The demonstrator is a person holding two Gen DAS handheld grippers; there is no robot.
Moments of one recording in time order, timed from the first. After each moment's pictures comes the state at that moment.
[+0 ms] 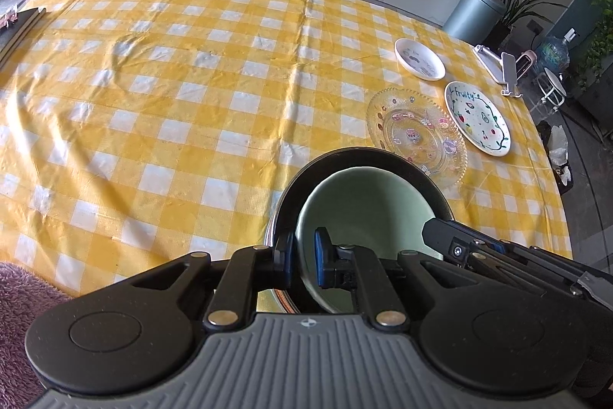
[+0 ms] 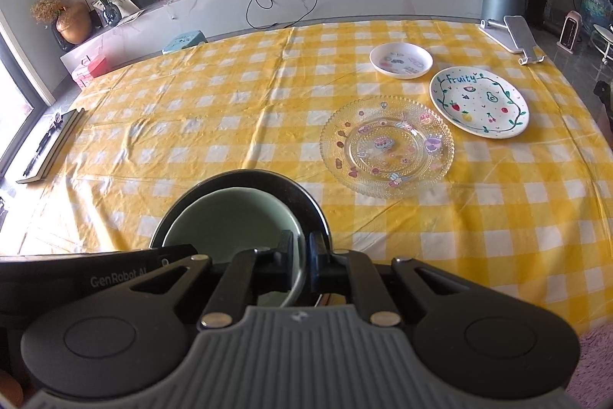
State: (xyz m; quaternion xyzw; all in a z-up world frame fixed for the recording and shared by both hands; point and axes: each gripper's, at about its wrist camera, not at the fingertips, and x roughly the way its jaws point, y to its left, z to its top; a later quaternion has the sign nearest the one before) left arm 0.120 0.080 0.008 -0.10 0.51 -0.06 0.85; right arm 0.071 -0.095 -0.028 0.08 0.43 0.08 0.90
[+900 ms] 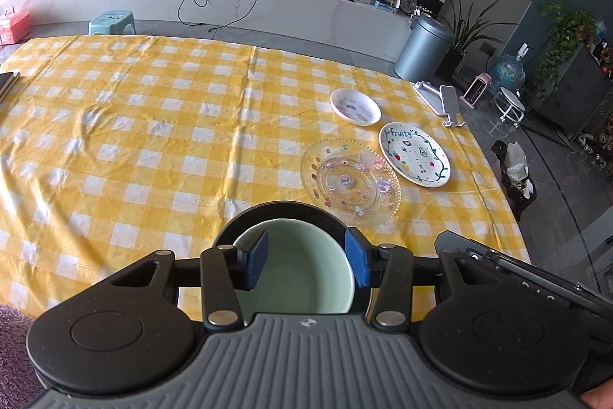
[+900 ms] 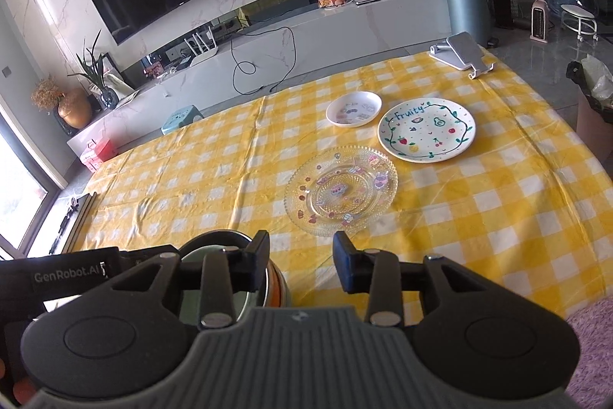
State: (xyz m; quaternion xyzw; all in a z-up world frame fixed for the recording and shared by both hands) left arm 0.105 0.049 0.057 -0.09 0.43 -0.12 0.89; right arm 0.031 -0.176 -0.001 0.18 0.34 0.05 0.92
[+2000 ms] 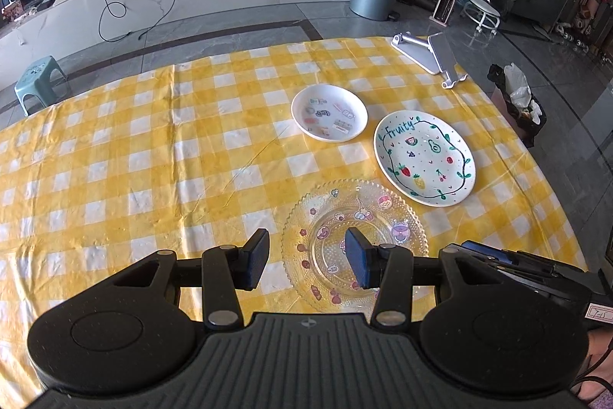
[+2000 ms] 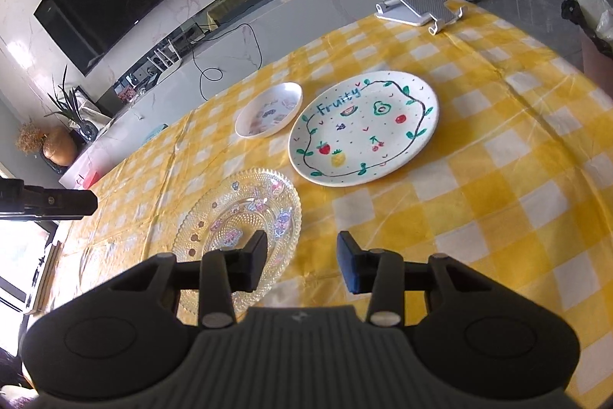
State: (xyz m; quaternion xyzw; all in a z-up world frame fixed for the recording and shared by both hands) left arm 0.269 -0.012 0.029 0.06 0.49 -0.20 0.85; right arm 0.151 -0.273 -0.111 0.28 0.37 0.05 0.89
